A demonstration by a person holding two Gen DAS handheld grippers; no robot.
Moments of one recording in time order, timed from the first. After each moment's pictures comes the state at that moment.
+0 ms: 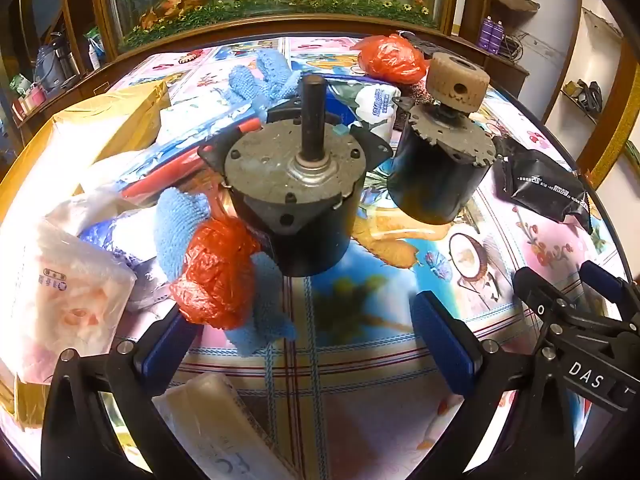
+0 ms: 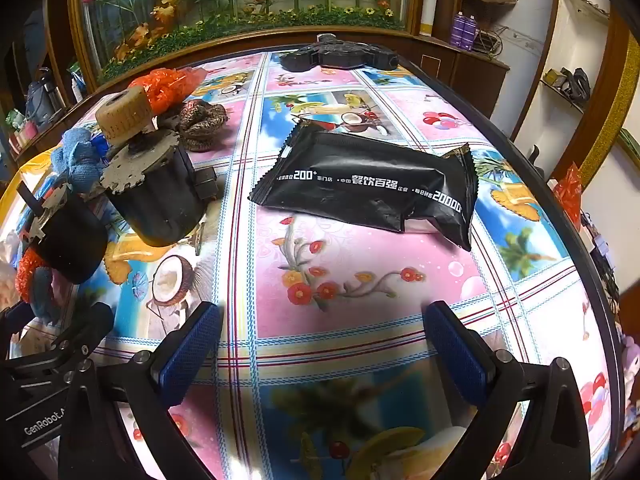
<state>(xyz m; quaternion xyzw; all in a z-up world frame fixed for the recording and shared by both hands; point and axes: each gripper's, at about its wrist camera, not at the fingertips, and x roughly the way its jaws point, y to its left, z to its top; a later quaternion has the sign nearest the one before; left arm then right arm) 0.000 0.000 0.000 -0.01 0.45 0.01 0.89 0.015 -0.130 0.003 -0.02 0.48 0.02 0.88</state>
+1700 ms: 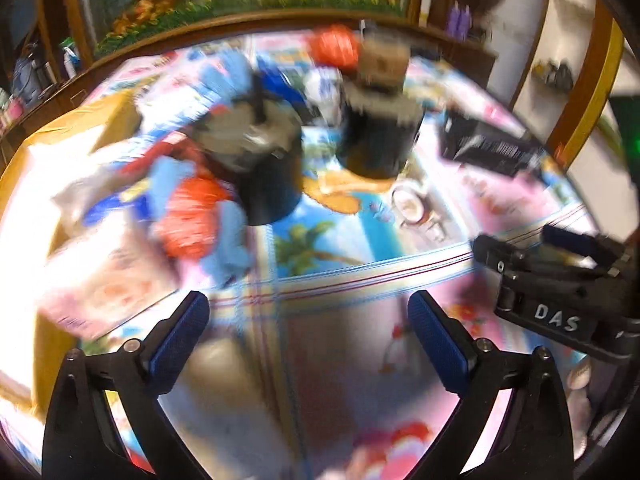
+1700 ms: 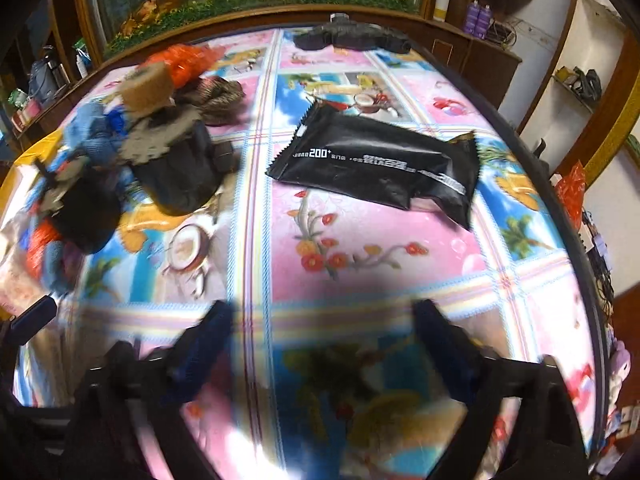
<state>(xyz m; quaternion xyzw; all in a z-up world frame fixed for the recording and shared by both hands) -0.062 -0.018 0.026 0.00 0.45 -0.04 0.89 0.003 -0.125 0.012 -0.04 0.51 0.03 0.86</state>
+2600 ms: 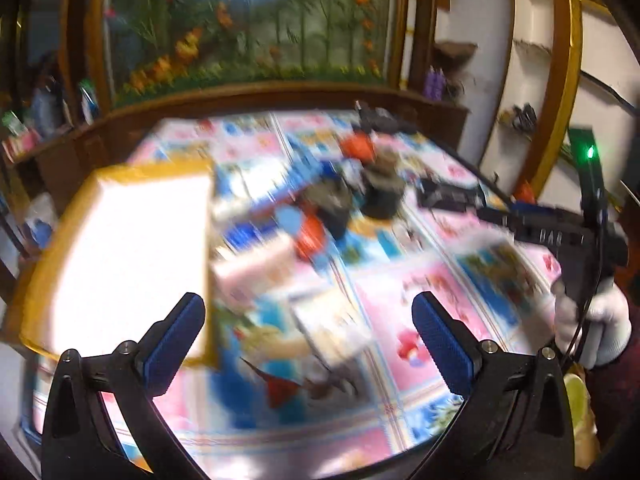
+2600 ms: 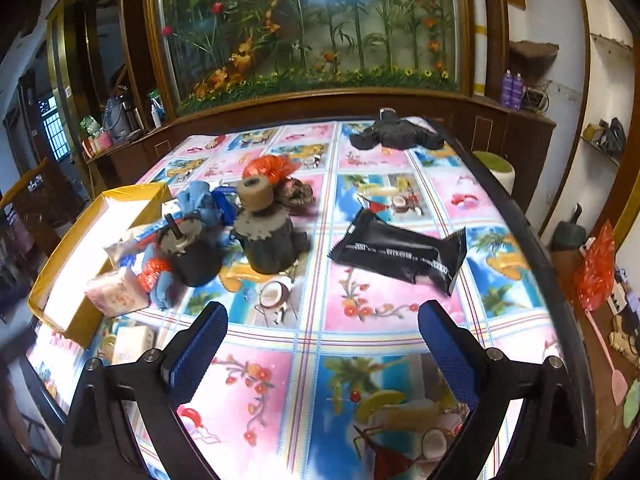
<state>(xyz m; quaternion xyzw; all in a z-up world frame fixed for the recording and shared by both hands) -0.141 0.053 0.076 -0.01 0.38 -0.08 0.92 -0.104 -0.167 0.070 0.00 0.38 0.14 0.92</state>
